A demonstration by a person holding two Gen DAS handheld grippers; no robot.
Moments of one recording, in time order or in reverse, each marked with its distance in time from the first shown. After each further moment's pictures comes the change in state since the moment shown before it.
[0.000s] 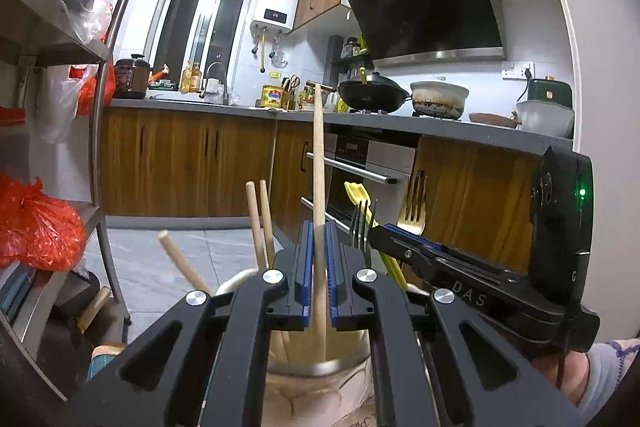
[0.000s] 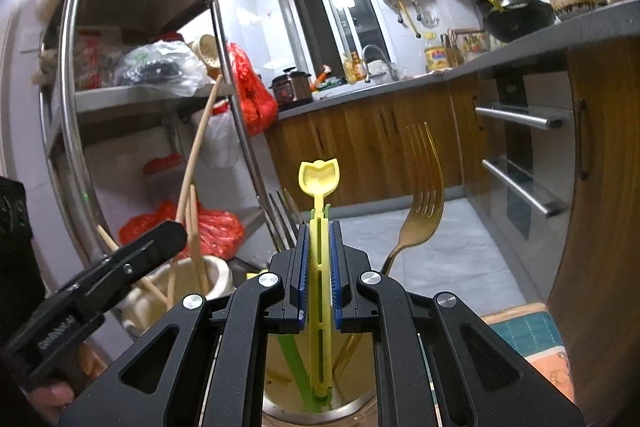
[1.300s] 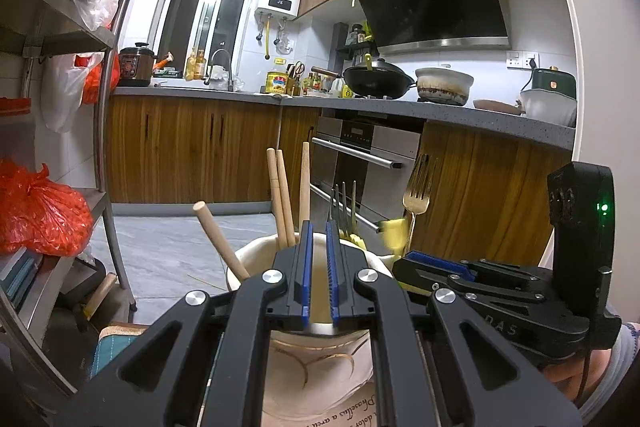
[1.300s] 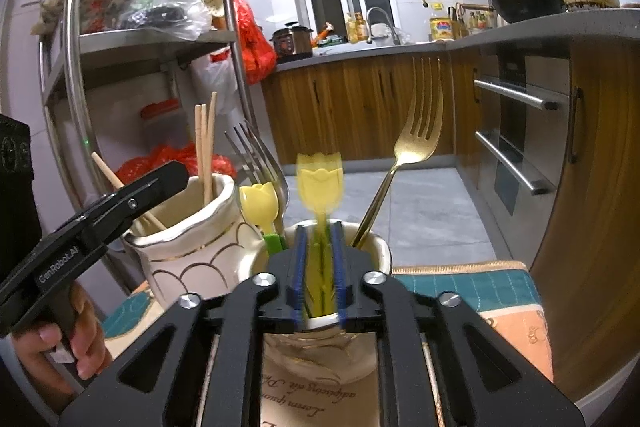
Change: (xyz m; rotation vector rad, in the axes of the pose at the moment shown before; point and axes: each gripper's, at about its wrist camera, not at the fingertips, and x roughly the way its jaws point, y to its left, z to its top) left arm -0.006 0.009 -0.006 -0.014 0.047 0.011; right arm -0.015 0.005 -0.019 -0.071 0.167 -0.027
